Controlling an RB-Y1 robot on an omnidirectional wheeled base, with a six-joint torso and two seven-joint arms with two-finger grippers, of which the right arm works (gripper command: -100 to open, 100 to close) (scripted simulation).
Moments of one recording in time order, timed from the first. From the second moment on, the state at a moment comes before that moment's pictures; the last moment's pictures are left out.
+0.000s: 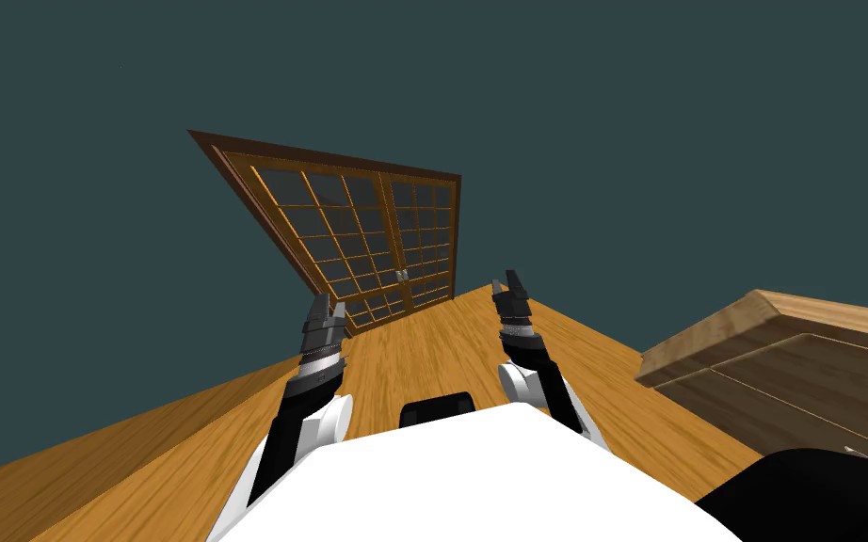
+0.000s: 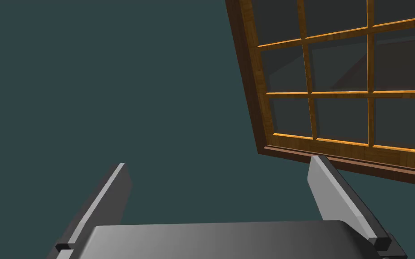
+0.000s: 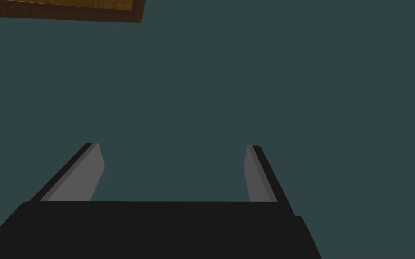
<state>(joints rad) 0.52 0.04 0.06 -2.38 0.02 -0.41 0.10</state>
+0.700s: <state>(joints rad) 0.50 -0.01 0.06 -2.25 0.02 -0.44 0.22</state>
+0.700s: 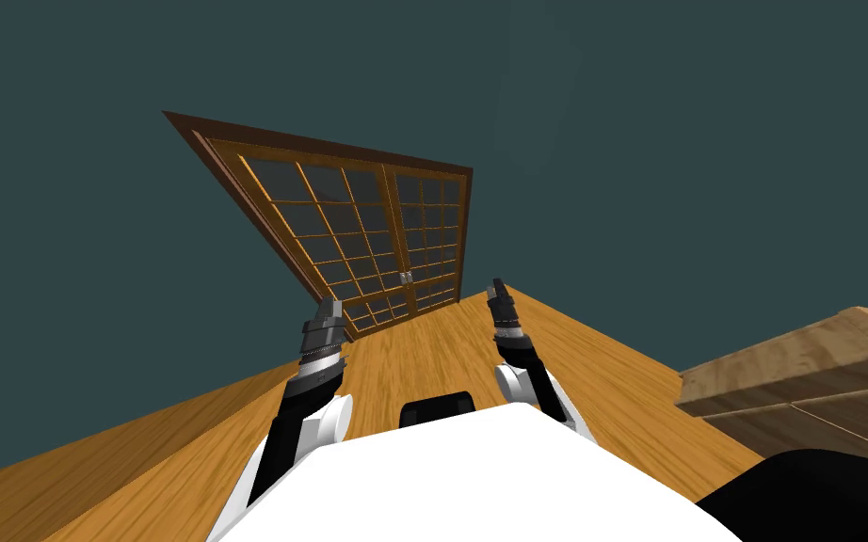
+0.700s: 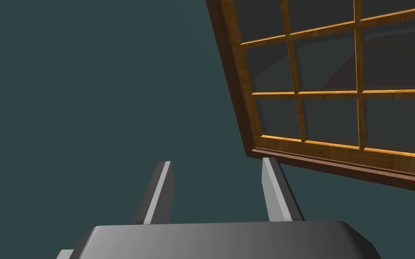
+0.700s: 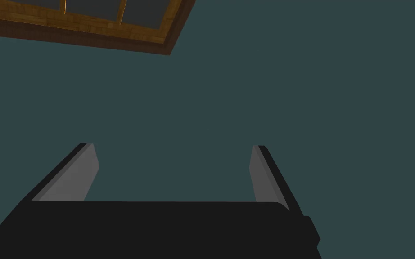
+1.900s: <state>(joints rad) 0.45 -0.06 0.06 -2.03 0.02 -0.51 0.42</state>
